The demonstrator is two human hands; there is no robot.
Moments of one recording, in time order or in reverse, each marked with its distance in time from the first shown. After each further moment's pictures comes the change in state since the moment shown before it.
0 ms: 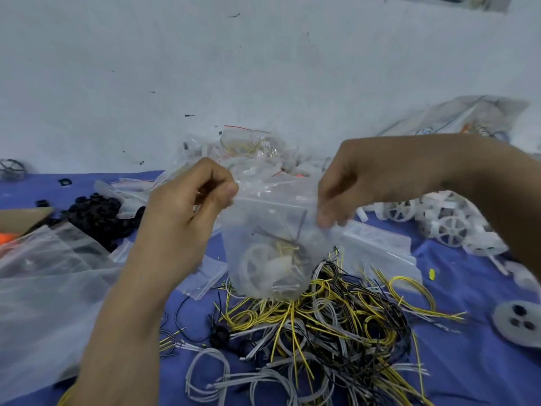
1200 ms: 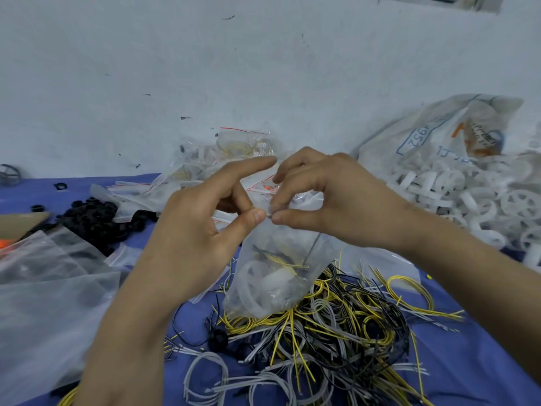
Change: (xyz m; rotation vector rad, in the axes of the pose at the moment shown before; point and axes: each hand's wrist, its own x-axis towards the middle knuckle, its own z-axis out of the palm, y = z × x) left_hand -0.003 0.022 0.005 0.002 -0.161 0.144; right_hand 0.009 -0.014 0.052 0.015 0.550 -0.261
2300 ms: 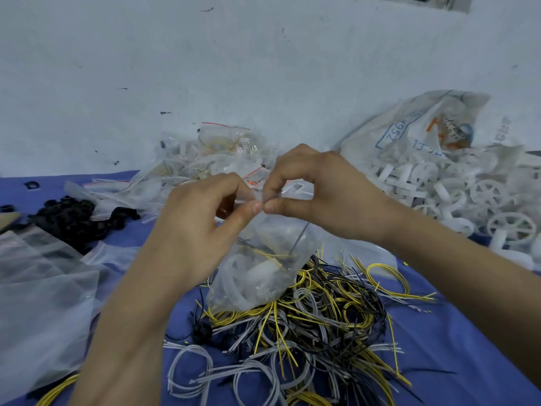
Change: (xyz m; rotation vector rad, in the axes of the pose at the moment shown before) left_hand 0.003 -0.002 0.017 0.083 -0.034 -0.108; right_hand -0.013 0.004 -0.002 -0.007 0.045 0.047
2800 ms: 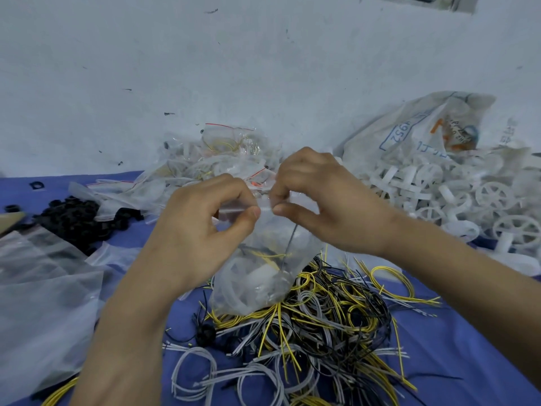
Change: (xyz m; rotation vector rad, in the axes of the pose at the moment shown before) left_hand -0.001 -0.004 -0.005 -0.033 -0.024 0.045; right_hand -0.003 0.007 0.007 -0.247 0.021 -0.154
